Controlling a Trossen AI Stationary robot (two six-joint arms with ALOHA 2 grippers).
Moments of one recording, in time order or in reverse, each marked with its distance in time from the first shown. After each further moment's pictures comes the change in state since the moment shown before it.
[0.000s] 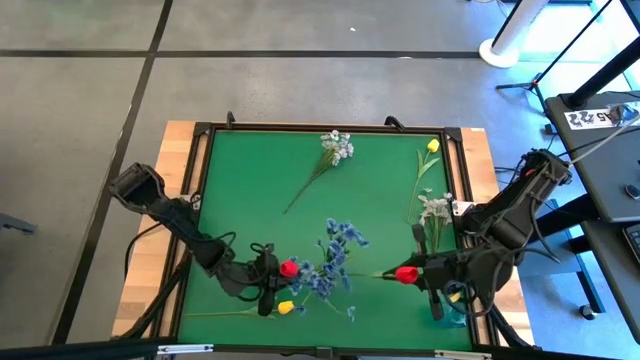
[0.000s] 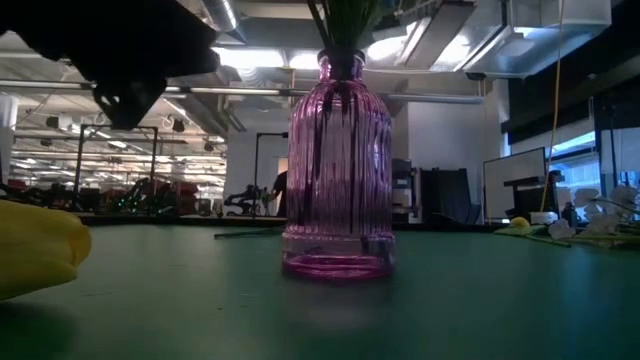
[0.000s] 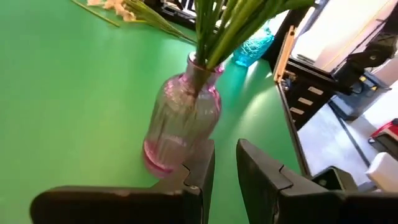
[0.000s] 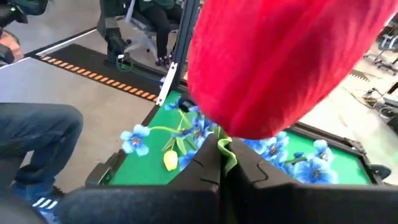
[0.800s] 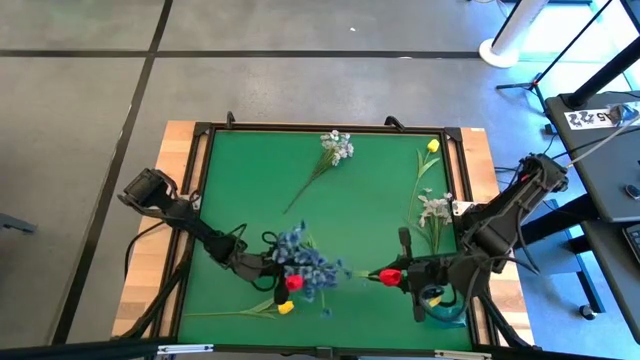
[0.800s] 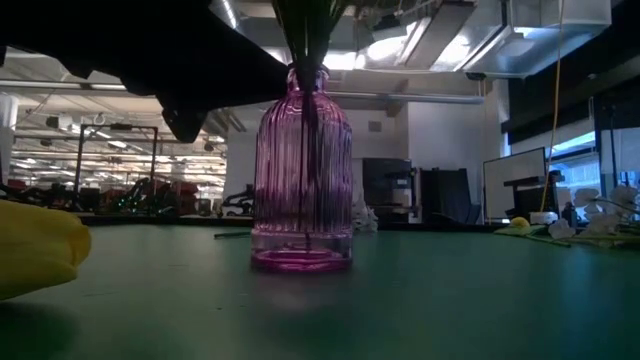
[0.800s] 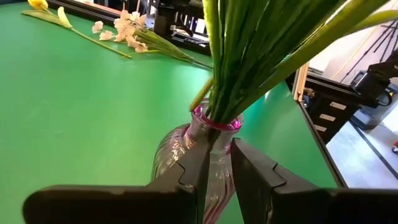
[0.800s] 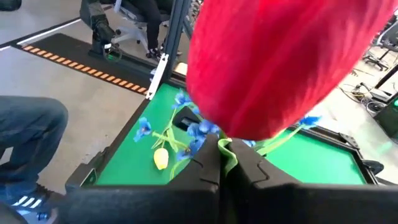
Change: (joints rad) left arm 0.125 0.111 0.000 0.219 0.045 0.191; right arm -0.053 0.080 0.001 0.053 -0.009 -0.013
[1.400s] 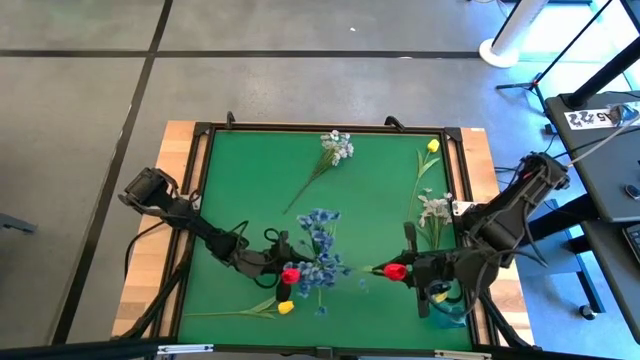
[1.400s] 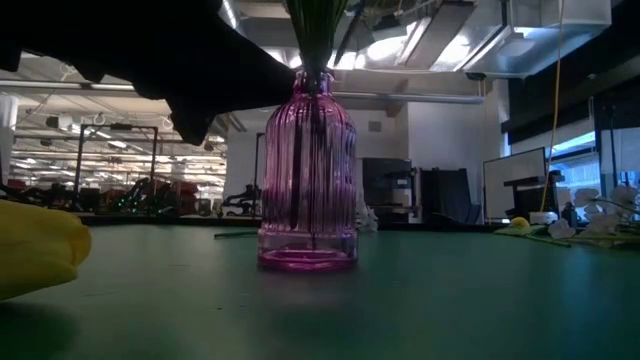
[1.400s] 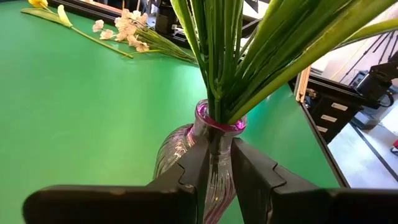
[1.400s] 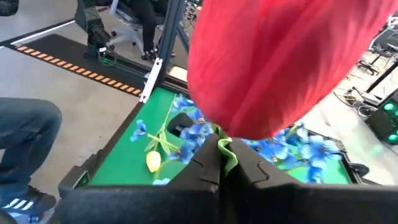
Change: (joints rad) left arm 0.029 0.000 0.000 -0.001 0.031 0.000; right arm 0.000 -0.030 0.041 -0.064 0.019 -0.022
